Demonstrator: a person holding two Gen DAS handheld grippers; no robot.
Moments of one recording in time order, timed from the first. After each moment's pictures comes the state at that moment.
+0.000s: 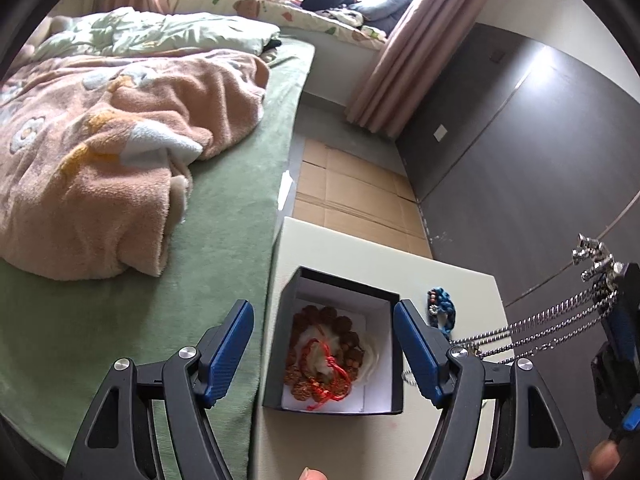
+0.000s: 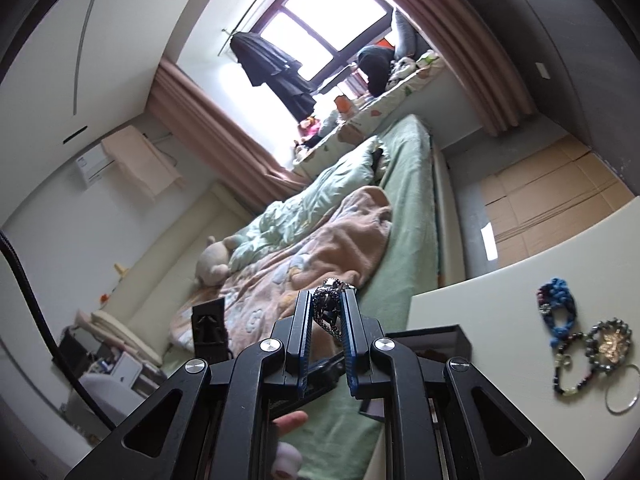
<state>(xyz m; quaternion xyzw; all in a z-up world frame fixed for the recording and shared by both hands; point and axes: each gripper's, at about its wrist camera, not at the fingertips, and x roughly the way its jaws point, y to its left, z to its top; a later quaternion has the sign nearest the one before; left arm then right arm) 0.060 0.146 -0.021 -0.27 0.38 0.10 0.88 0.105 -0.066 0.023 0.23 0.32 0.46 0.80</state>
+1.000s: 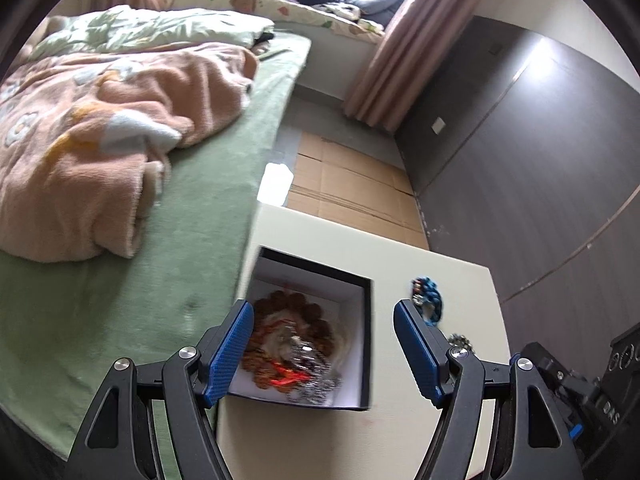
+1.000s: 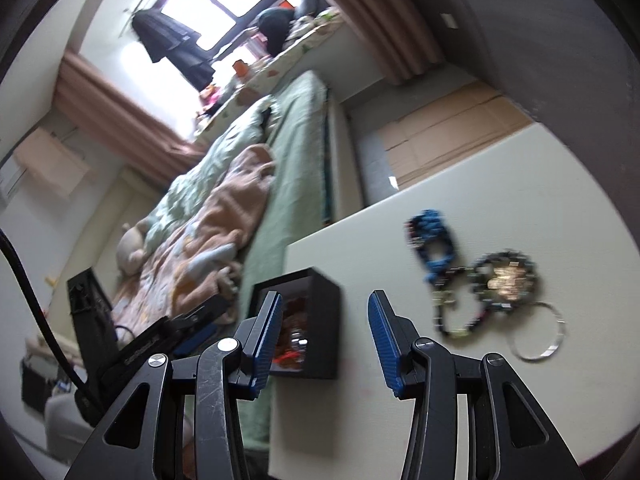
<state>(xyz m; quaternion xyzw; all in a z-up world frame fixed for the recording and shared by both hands) 0.073 0.105 -0.022 -0.26 0.39 0.09 0.88 0.138 -0.132 -0.040 0.21 0.45 0.30 0.82</state>
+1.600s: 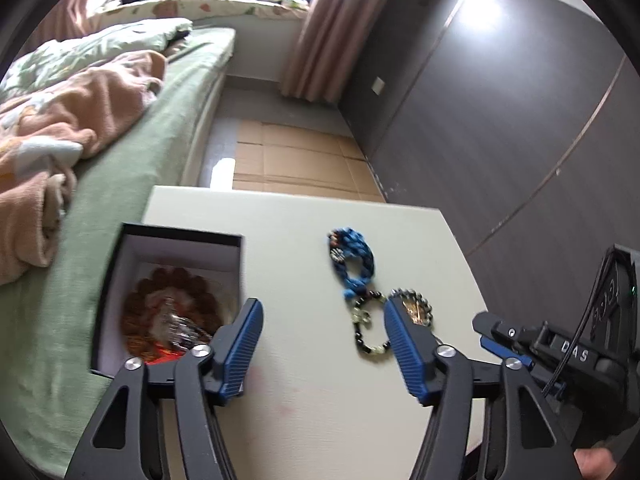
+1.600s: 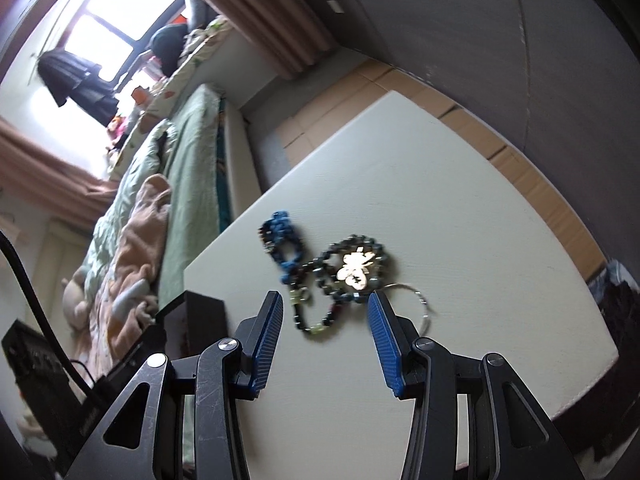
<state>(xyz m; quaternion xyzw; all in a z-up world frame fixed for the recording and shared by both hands) 0.104 0.009 -0.036 -0.19 0.41 0.00 0.89 0.161 -0.213 -0.075 0.23 0.51 0.15 0.81</state>
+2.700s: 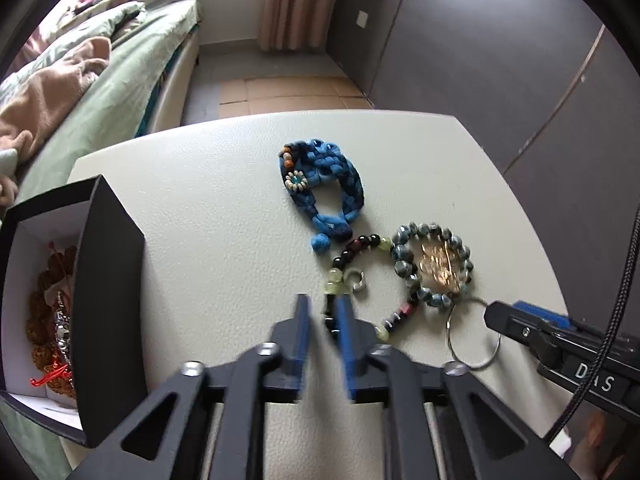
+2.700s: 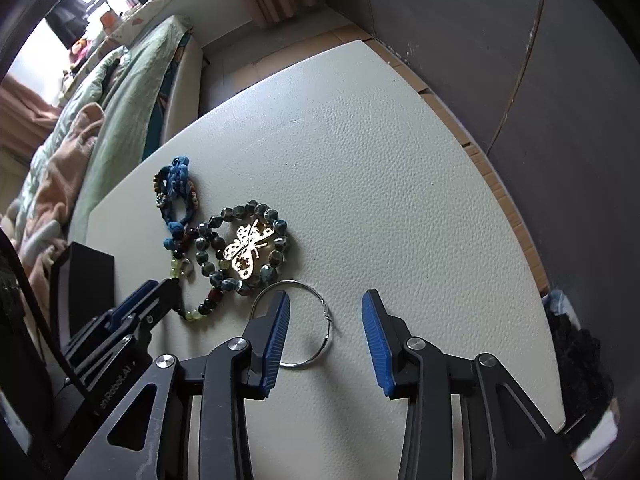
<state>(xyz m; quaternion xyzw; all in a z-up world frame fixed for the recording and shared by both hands) 0.150 -0.053 -0.115 -0.10 0.50 0.00 0.86 0.187 -0.216 -0.122 0.07 0.58 0.11 0.80</state>
